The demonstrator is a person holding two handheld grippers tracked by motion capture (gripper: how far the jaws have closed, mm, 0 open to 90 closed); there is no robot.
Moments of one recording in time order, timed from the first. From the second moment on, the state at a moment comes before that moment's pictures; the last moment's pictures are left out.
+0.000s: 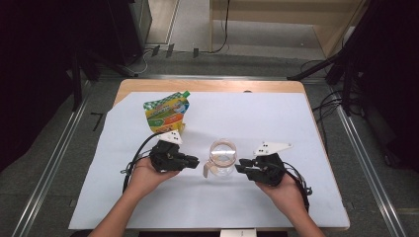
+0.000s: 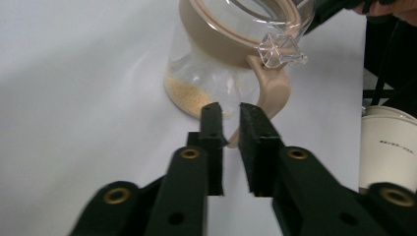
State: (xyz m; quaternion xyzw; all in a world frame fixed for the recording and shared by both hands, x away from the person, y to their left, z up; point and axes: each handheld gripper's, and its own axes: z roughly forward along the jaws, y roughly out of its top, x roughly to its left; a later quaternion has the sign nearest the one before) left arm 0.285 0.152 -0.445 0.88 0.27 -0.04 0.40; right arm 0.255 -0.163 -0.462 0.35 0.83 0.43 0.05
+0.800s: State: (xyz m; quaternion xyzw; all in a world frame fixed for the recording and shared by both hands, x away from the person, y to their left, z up) left arm 0.284 0.132 -0.454 0.88 0.26 -0.04 0.40; right arm 0.262 -0.159 -0.463 0.36 0.82 0.43 0.07
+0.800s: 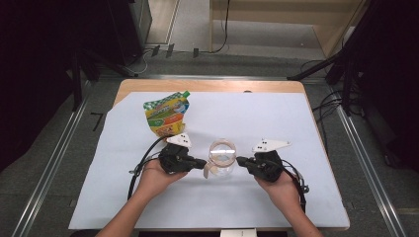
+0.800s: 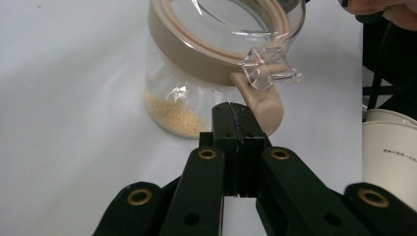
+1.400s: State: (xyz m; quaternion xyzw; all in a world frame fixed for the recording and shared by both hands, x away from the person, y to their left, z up) left arm 0.280 0.121 -0.455 0.88 0.26 -0.05 0.40; right arm 0.275 -0.150 -0.471 0.36 0.82 0.44 0.06
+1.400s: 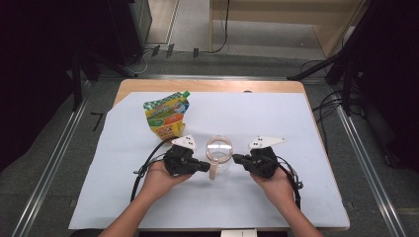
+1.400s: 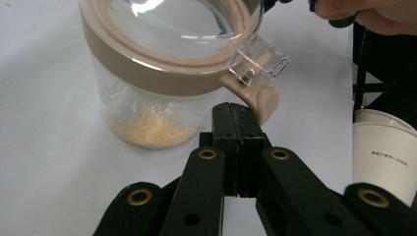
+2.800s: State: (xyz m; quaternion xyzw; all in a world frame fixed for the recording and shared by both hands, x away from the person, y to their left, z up) left arm 0.288 0.131 -0.441 0.87 0.24 -0.06 0.42; right arm 0.230 -0.143 -0.451 0.33 0.82 0.47 0.06
